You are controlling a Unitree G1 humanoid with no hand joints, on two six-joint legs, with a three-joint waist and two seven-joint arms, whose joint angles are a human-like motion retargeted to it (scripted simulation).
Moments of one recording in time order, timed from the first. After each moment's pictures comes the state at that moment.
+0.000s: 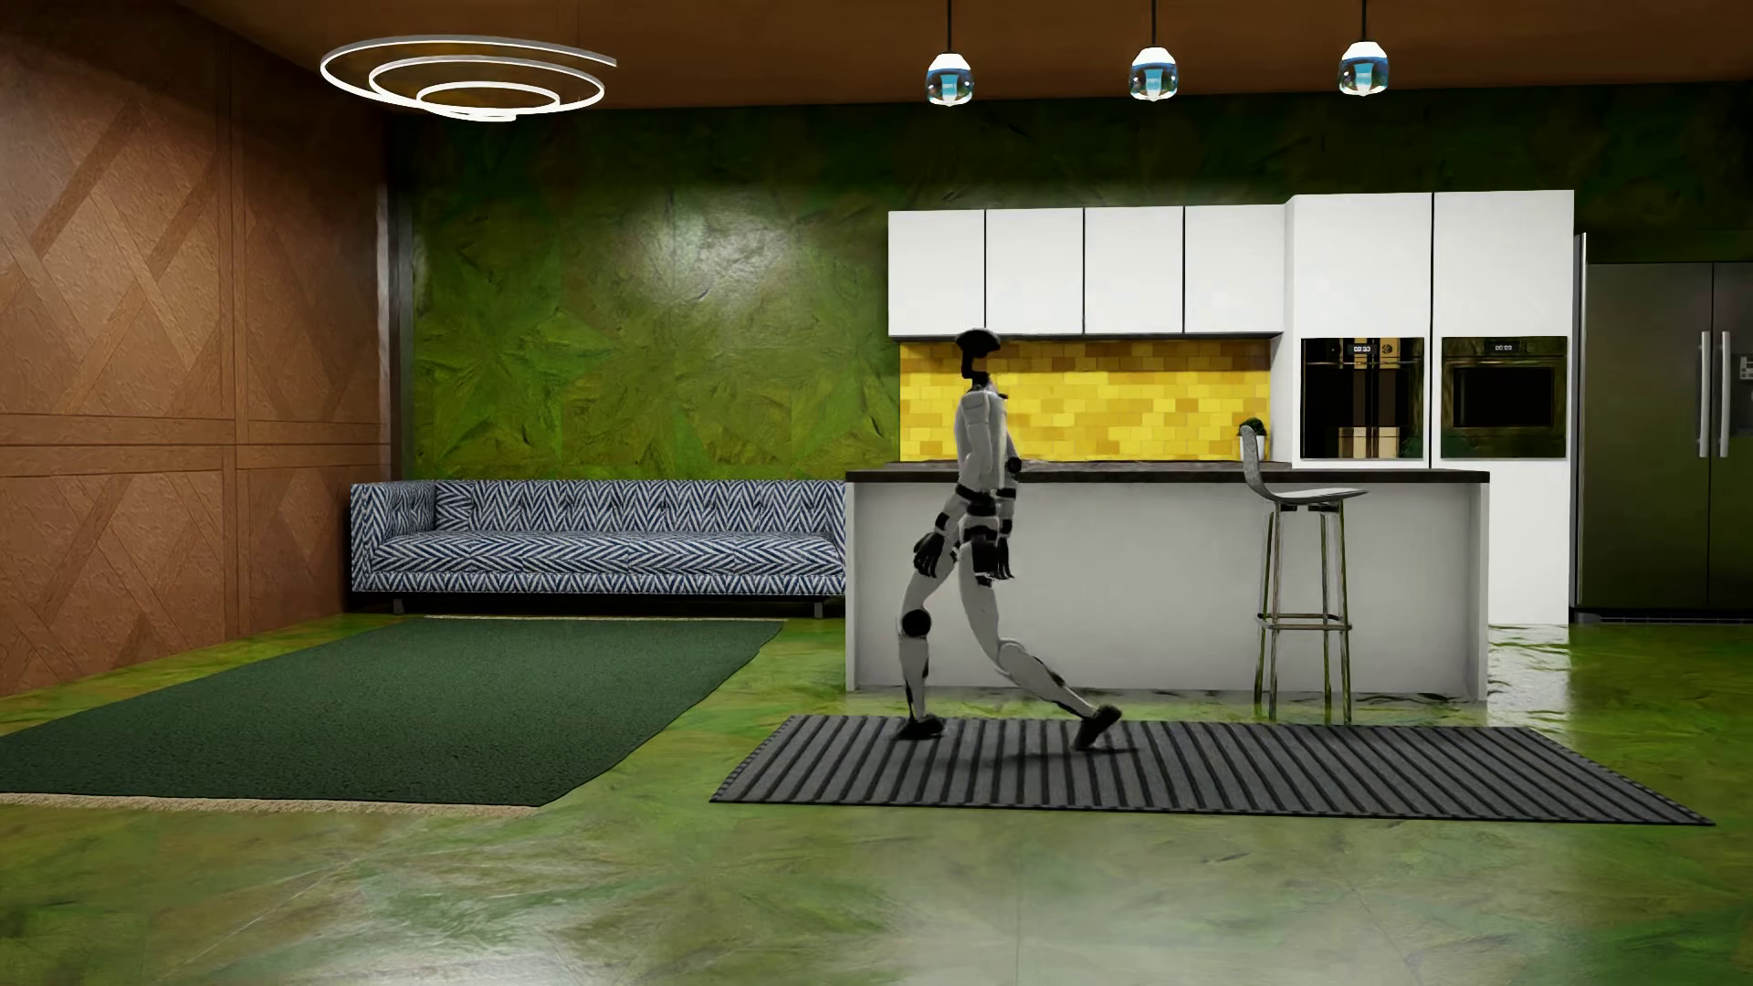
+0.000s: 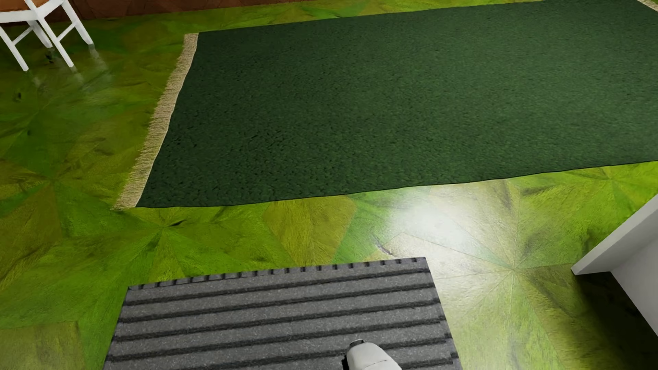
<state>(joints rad) 0.33 -0.53 -0.21 0.08 0.13 0.14 0.00 0.00 0.12 0.69 0.64 0.14 0.32 -0.23 0.23 0.32 -0.37 0.00 0.00 -0.39 0.78 0.81 0.94 0.00 0.00 0.00 0.00 0.00 0.00</state>
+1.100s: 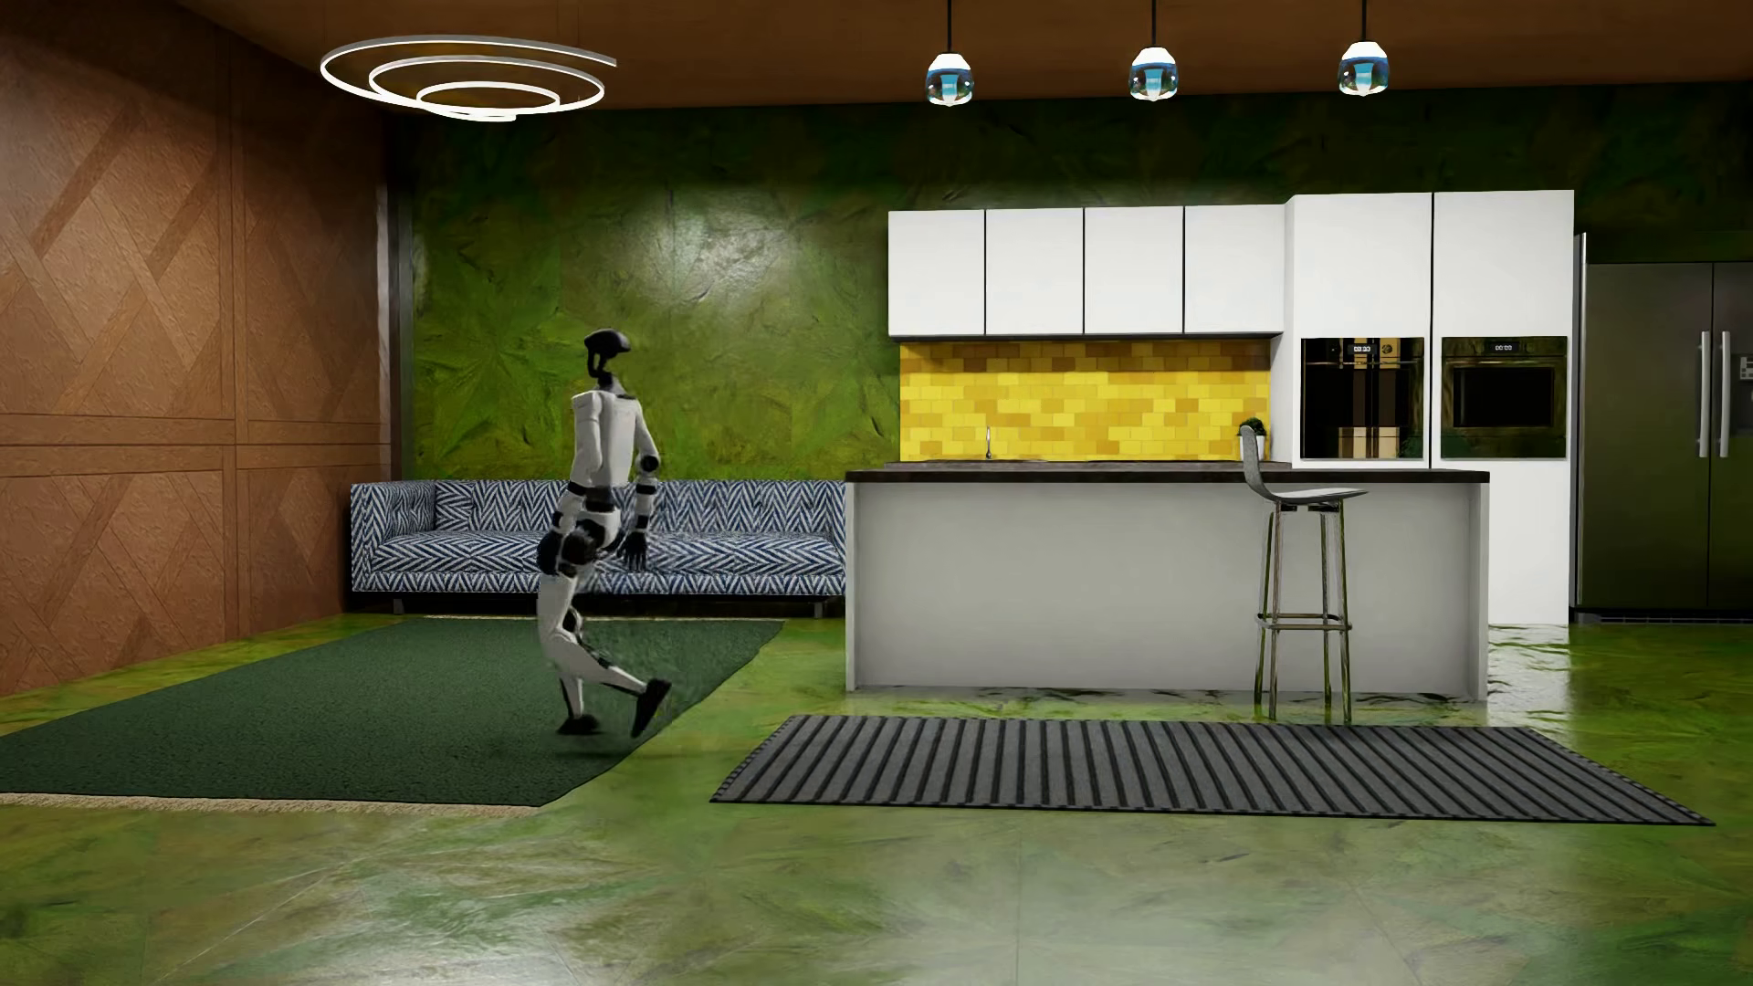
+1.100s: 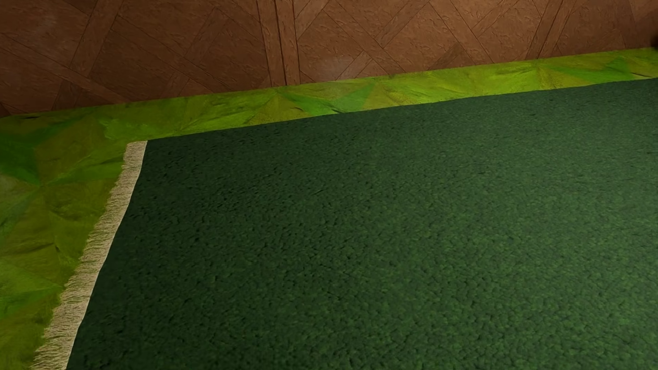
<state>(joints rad) -0.01 -0.28 -0.04 0.15 0.25 0.12 0.00 0.00 0.13 1.34 0.62 0.30 0.34 -0.15 0.18 0.34 -0.39 0.00 0.00 -0.34 0.70 0.87 0.96 0.00 0.00 0.00 0.00 0.00 0.00</state>
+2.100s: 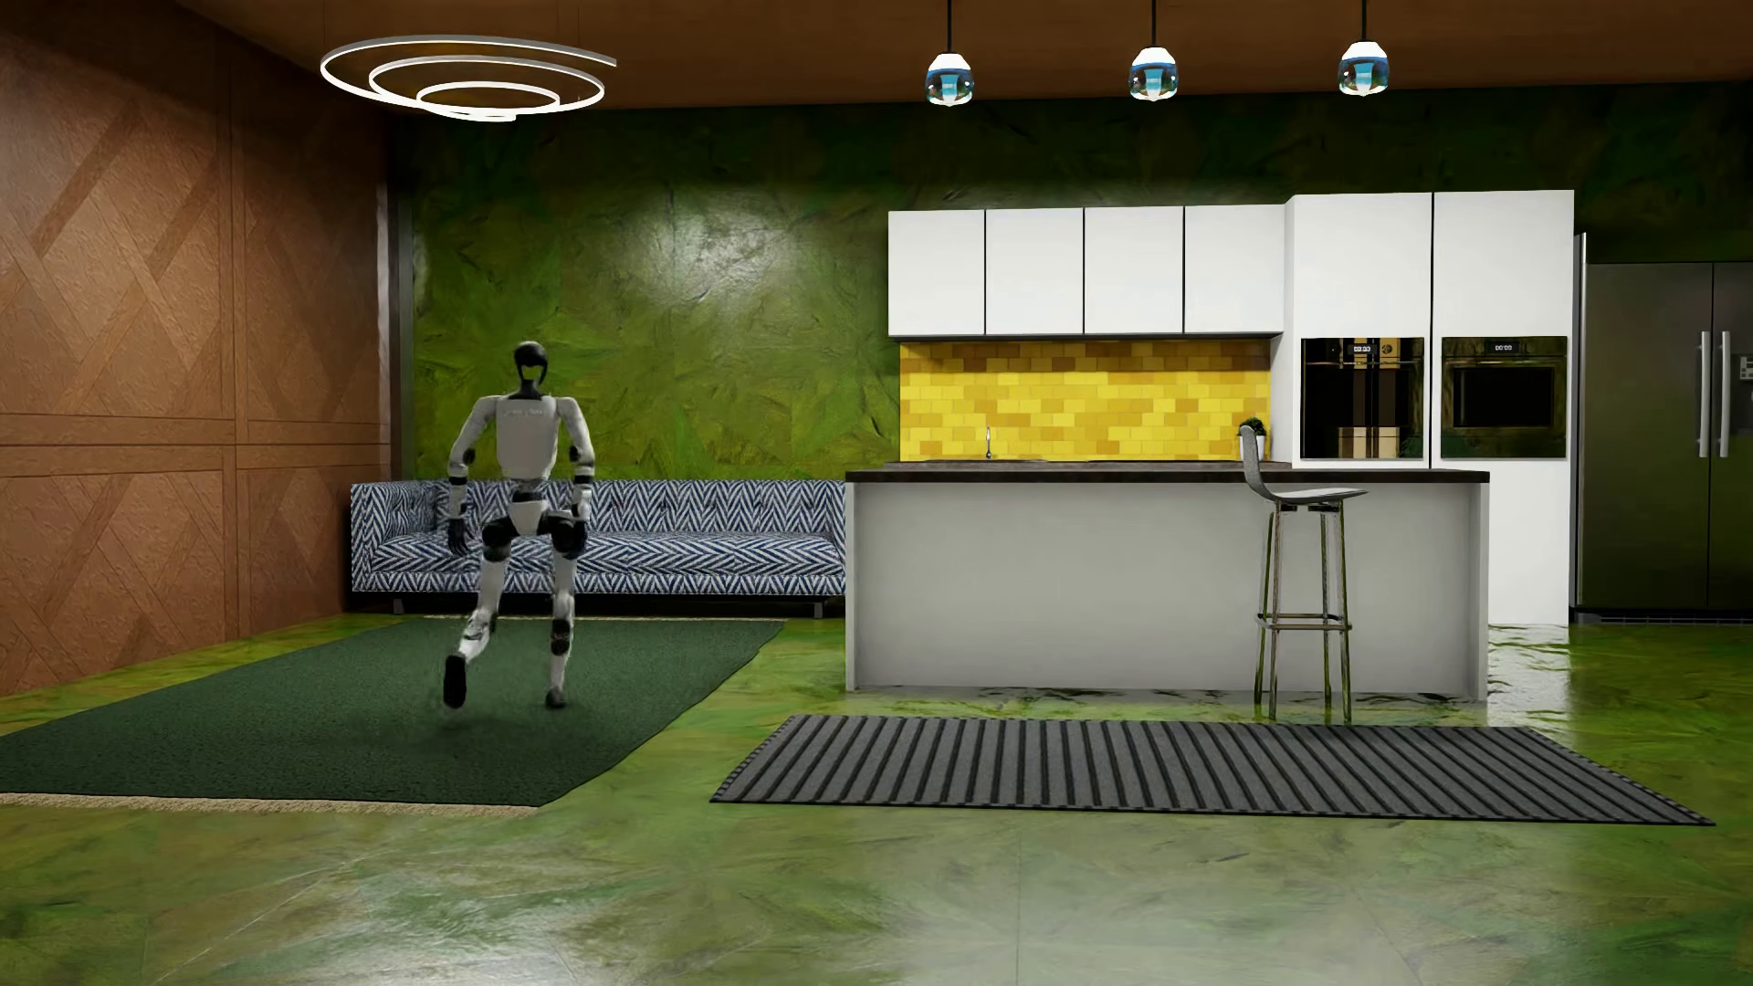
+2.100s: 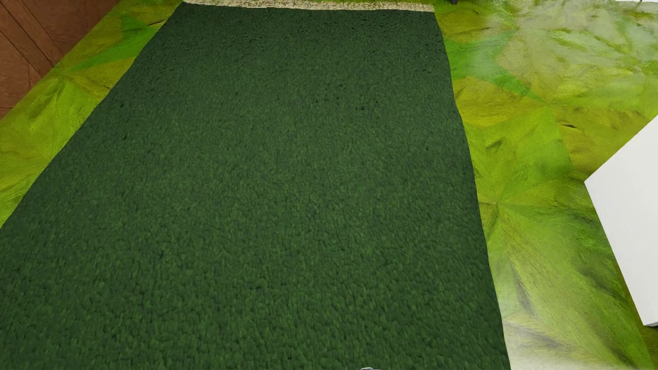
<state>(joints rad) 0.03 -0.37 0.01 0.22 0.16 0.09 0.00 0.00 0.13 1.20 0.71 0.30 0.38 -0.12 -0.03 0.41 -0.40 0.00 0.00 -0.38 0.82 0.80 0.97 0.00 0.00 0.00 0.00 0.00 0.00</state>
